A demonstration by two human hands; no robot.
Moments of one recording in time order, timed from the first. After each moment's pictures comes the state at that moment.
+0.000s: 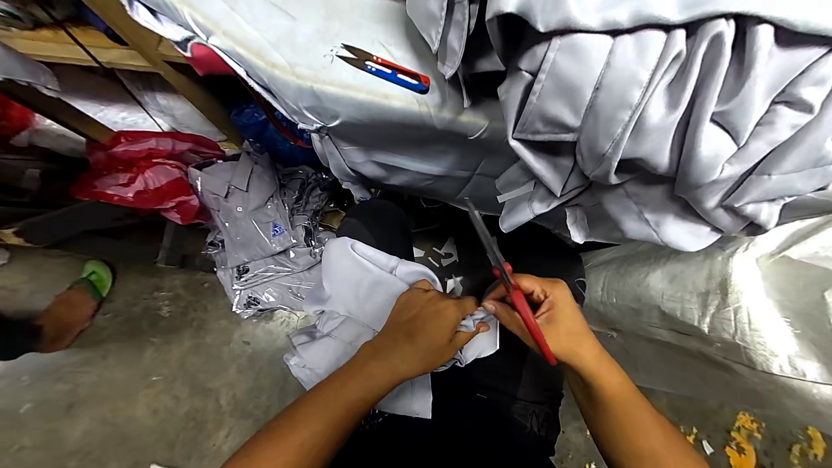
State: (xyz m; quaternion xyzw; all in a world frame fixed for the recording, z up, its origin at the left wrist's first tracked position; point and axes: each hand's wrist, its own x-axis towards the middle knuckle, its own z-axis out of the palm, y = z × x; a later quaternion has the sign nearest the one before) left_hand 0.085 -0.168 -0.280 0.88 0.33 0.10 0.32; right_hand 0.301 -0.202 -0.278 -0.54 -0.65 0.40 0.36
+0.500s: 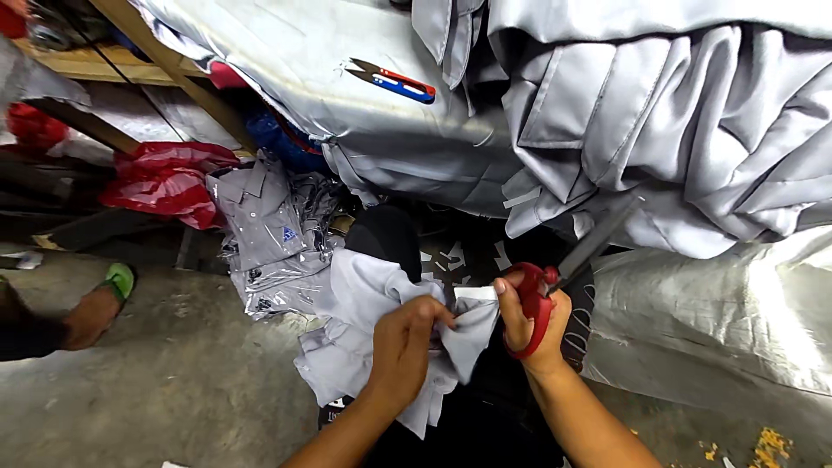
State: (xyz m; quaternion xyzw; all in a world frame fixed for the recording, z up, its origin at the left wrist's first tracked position) left_hand 0.071 -0.202 -0.305 0.63 0.44 0.44 0.46; right_hand 0.256 -0.195 -0.310 -0.48 -0.56 0.25 0.63
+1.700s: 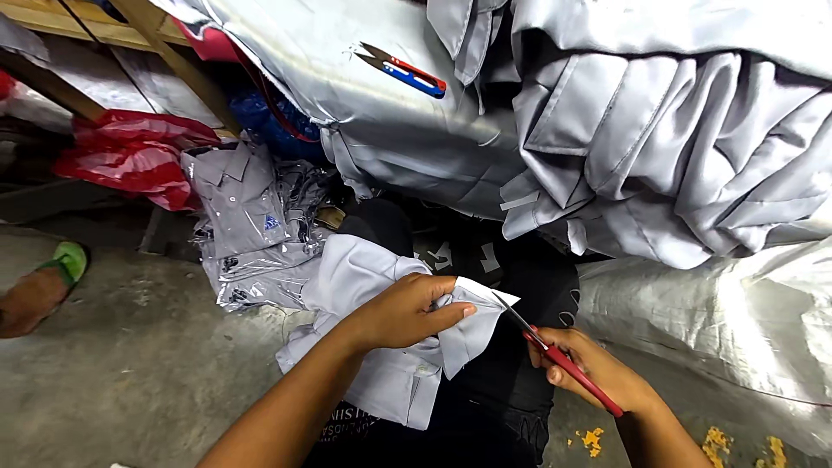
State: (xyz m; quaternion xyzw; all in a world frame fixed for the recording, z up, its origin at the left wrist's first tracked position) left_hand 0.059 -0.136 -0.288 0.73 0.23 0.22 0.60; right_hand 0.369 -0.240 -0.279 -0.47 -0.71 0.51 0.17
